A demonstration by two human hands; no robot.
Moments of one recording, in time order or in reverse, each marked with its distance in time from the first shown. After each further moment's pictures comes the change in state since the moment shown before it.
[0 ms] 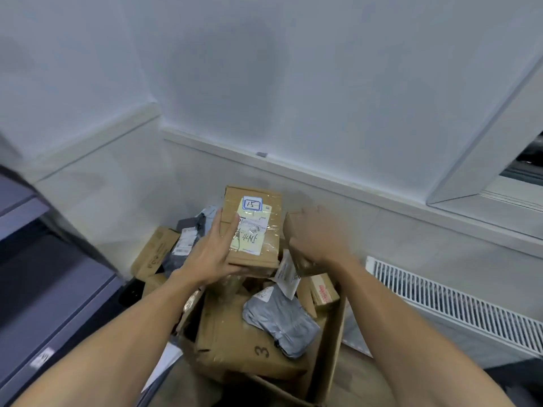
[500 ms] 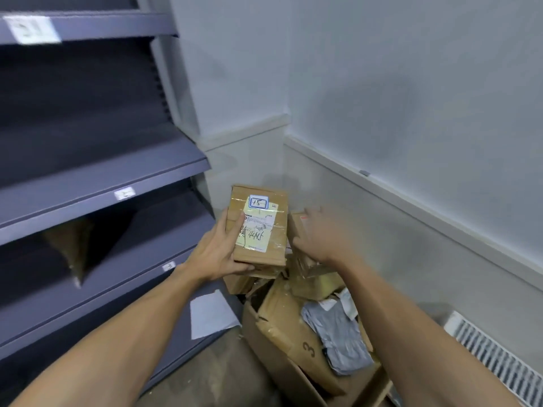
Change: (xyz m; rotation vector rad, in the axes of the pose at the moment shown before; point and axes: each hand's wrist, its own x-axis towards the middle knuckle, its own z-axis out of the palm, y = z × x) left_hand -0.187 0.001 -0.090 0.142 0.154 -0.400; right_hand -0.047 -0.148 0.014 -0.063 -0.139 -0.457
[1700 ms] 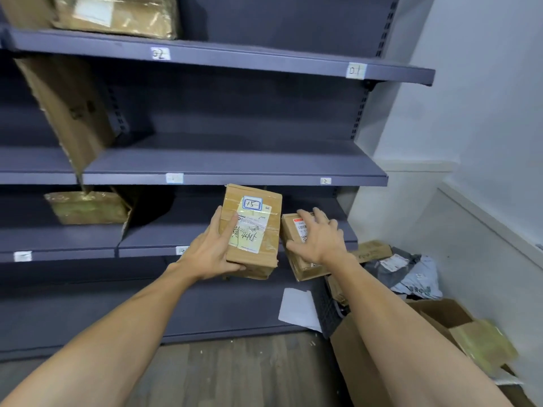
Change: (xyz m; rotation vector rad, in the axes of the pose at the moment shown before) left_hand -0.377 -0.125 -0.127 0.082 0.142 -0.602; right_hand -0.137 -0.345 0.083 -0.125 -0.097 -0.559
